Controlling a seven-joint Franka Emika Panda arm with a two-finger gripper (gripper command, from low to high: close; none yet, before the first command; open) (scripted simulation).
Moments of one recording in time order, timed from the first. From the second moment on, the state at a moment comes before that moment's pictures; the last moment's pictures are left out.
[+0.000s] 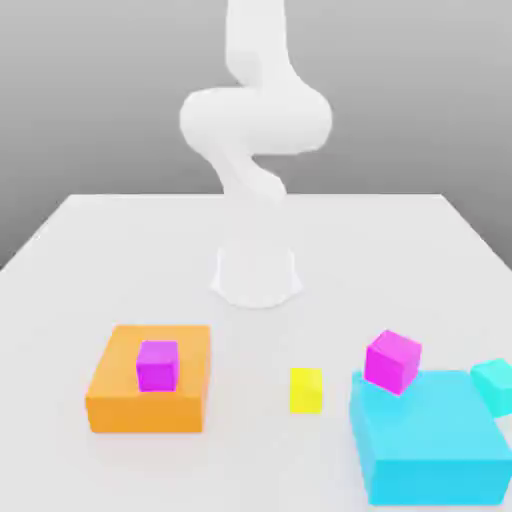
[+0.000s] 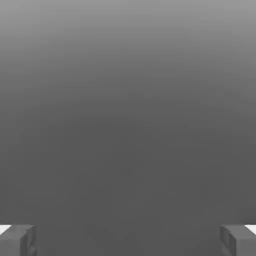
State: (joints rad) arm 0.03 -0.74 0.01 -2.35 -0.03 2.35 0.72
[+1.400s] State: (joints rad) arm 0.29 0.20 -0.02 -2.90 0.12 3.11 -0.56
